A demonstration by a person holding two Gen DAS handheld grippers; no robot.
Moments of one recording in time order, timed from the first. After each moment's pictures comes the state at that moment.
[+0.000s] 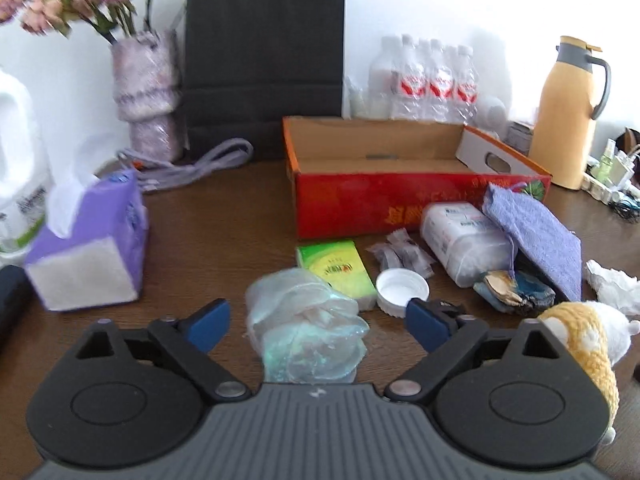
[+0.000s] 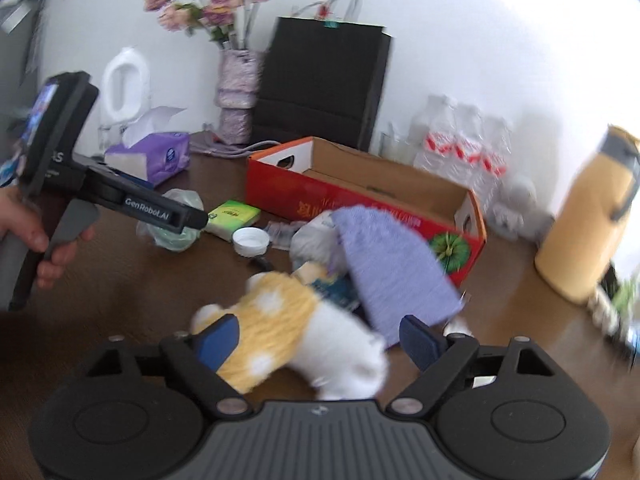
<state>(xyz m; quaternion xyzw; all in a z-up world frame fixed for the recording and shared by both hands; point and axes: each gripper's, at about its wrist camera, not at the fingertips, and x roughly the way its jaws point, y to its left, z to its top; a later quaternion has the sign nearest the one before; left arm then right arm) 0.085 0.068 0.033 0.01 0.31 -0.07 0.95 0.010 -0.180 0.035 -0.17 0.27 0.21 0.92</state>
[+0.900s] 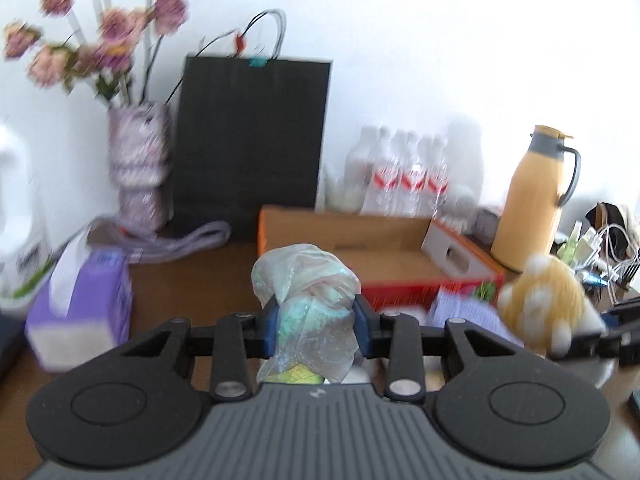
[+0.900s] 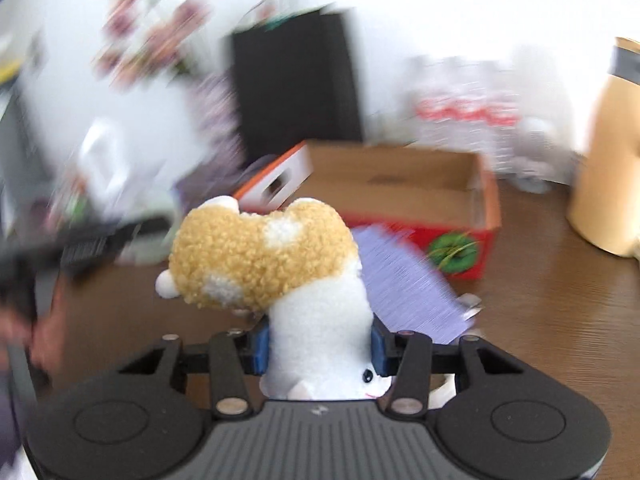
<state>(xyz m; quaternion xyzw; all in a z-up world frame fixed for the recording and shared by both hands) 0.088 0.047 0.112 -0.03 0.21 -0.08 0.97 0.079 -0.230 0.079 0.02 0.34 0.23 0.91</state>
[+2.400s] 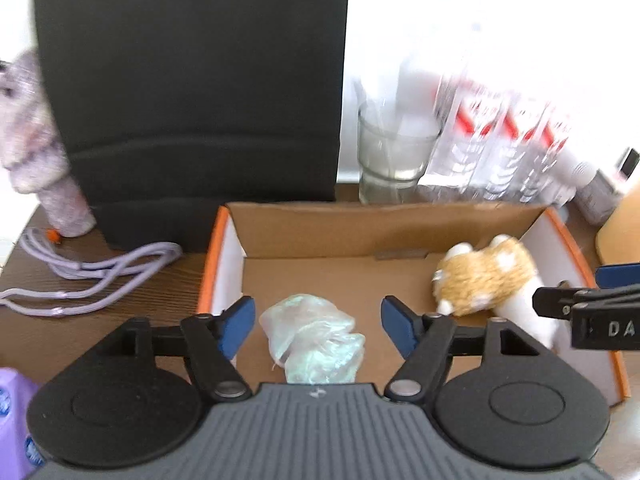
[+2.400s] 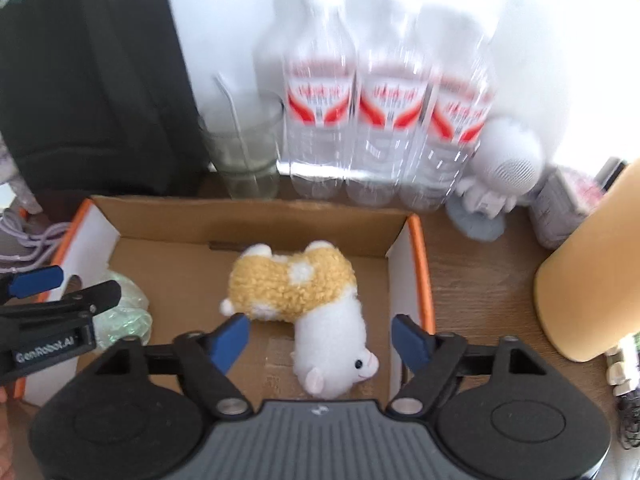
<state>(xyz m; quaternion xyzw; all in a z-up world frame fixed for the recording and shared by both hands) 0.357 0.001 0.098 0.00 0.41 -0.01 0.91 0.378 -0.184 0.078 -0.04 0.47 0.06 0.88</state>
